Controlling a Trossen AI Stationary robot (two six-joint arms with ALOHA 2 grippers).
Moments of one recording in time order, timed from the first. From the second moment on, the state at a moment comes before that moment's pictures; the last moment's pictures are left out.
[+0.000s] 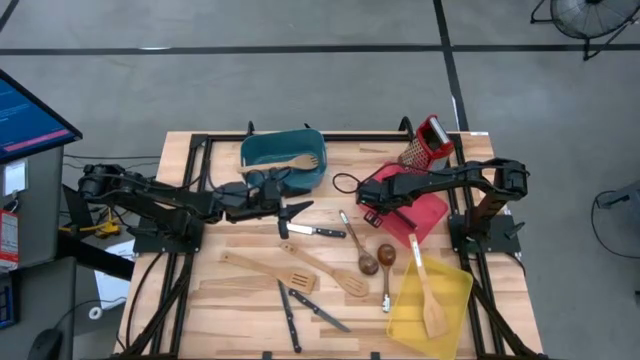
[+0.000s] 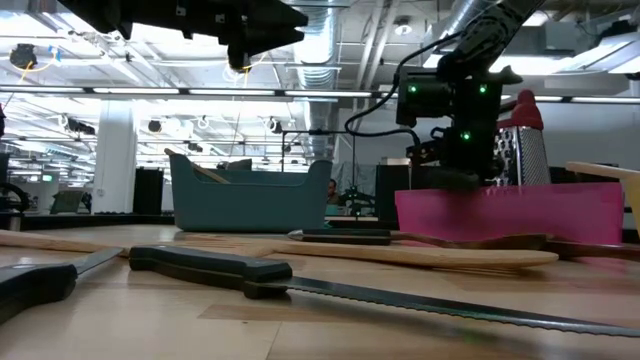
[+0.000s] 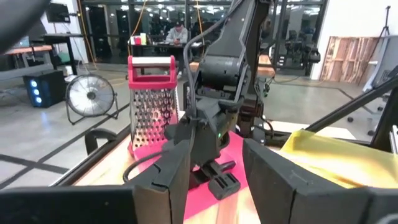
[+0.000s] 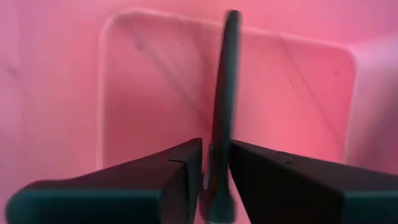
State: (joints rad) left arm -0.06 1.26 0.62 0.63 -0.31 -0.03; right arm -0.17 1.69 0.91 -0.69 0.33 0.46
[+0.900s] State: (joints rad) left arm -0.07 1.26 0.62 0.37 -0.16 -0.02; right arm -0.08 1.60 1.16 -0.92 0.29 0.38
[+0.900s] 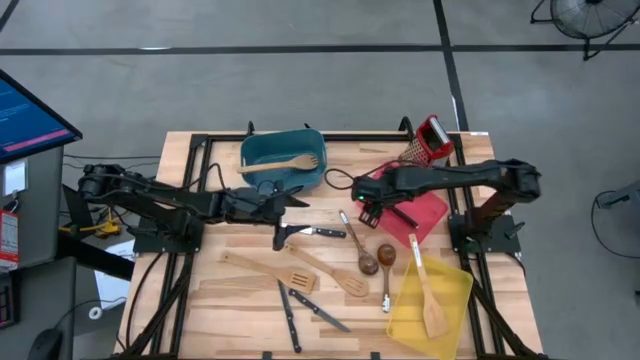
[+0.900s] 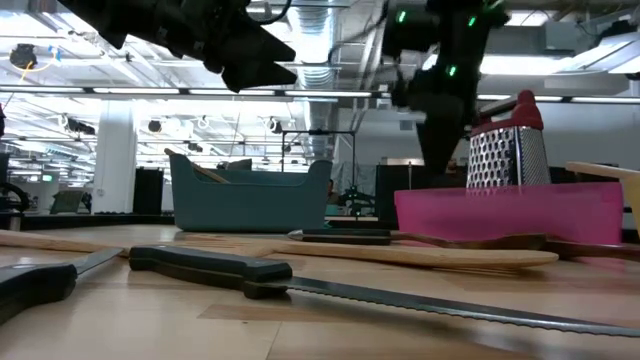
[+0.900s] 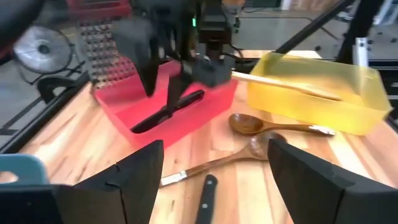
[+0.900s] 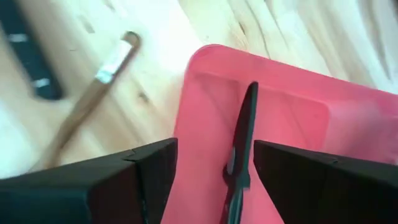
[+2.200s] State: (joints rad) left arm 0.02 1.90 0.75 0.50 0.01 0.07; right arm 0.20 1.20 1.16 -0.81 0.42 0.49
